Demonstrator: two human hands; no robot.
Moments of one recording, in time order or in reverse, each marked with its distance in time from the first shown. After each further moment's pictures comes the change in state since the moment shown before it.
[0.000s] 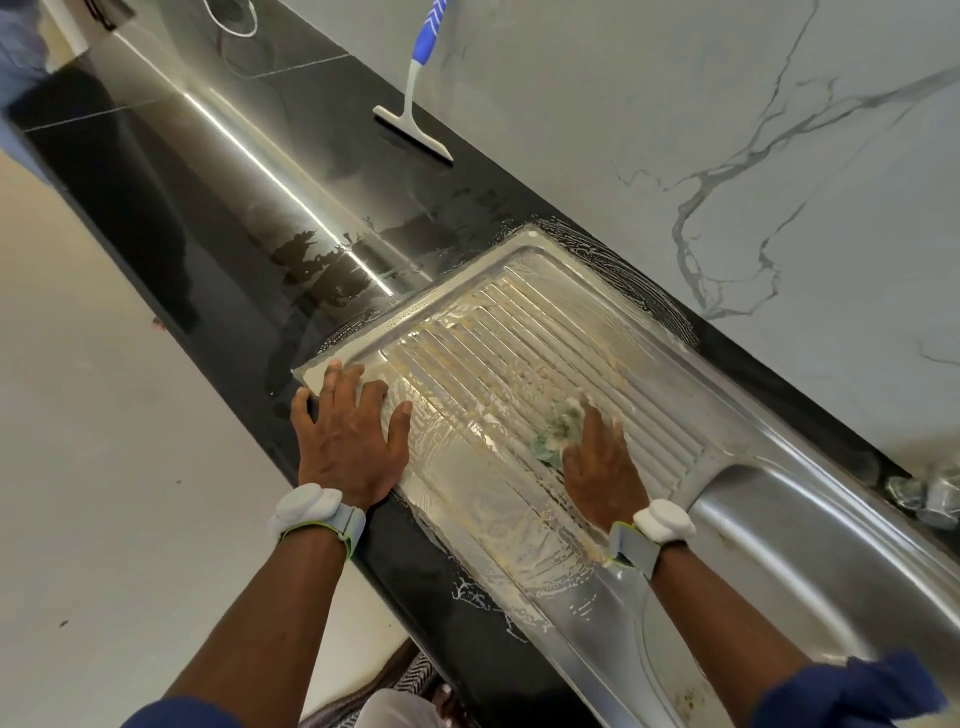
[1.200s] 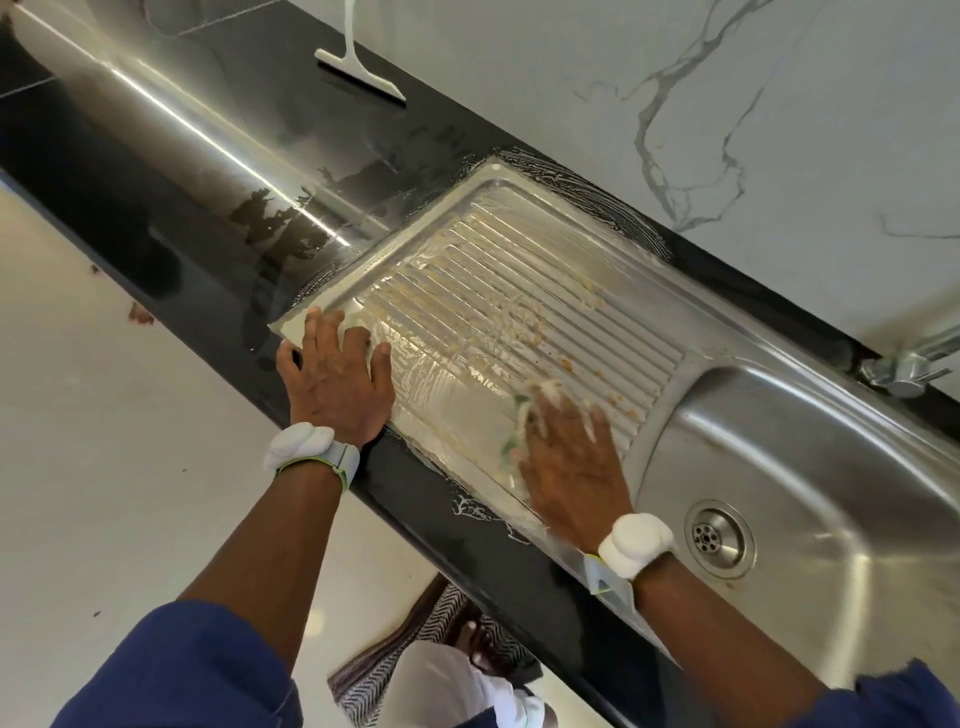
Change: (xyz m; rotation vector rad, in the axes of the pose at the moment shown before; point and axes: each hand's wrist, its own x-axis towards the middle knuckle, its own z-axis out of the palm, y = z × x) left_hand -0.004 -0.001 0.001 0.013 0.023 0.047; right_hand -0.103 -0.064 -0.005 -0.367 -0.041 -0.049
